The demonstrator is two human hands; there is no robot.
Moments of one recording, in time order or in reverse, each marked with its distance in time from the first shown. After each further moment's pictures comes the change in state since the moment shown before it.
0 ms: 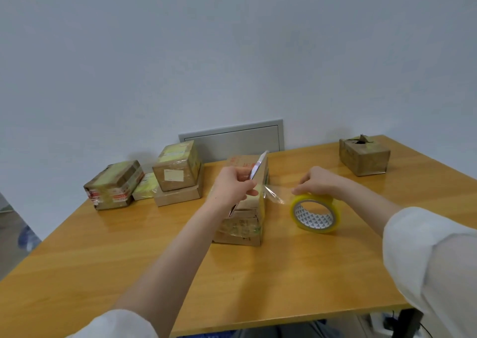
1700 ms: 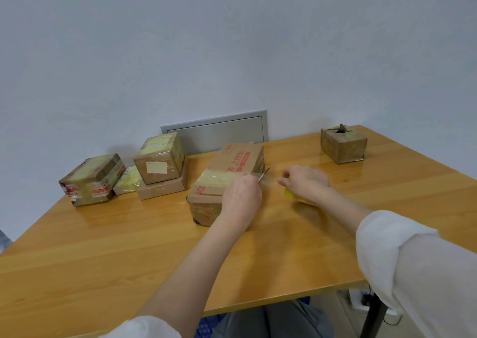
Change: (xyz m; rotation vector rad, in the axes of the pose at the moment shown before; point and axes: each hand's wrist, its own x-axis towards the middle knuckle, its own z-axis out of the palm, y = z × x) left_hand -0.007 -0.025 0.062 0.781 0.185 0.321; right_hand -0.016 0.004 0.029 -0.409 0.221 0.036
